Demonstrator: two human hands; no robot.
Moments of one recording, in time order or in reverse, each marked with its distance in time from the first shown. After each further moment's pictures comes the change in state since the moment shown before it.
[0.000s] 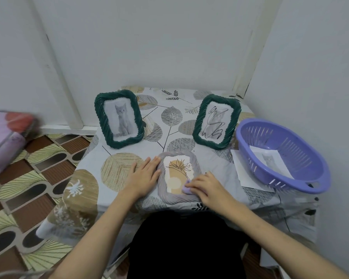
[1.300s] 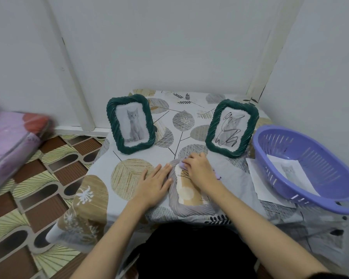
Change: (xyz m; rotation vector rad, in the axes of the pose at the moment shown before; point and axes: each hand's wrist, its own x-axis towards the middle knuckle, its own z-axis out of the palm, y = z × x) left_hand 0.001 -0.003 0.001 -0.015 0.008 0.013; right_hand 0.110 -0.001 0.027 -0.194 0.139 0.205
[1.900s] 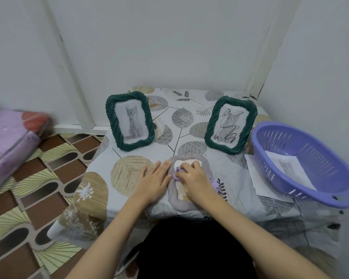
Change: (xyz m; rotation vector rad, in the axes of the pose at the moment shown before) left_hand -0.002 0.003 -0.001 0.020 0.000 -0.016; right_hand -0.043 -0.019 0.002 -0.106 0.109 -0.256
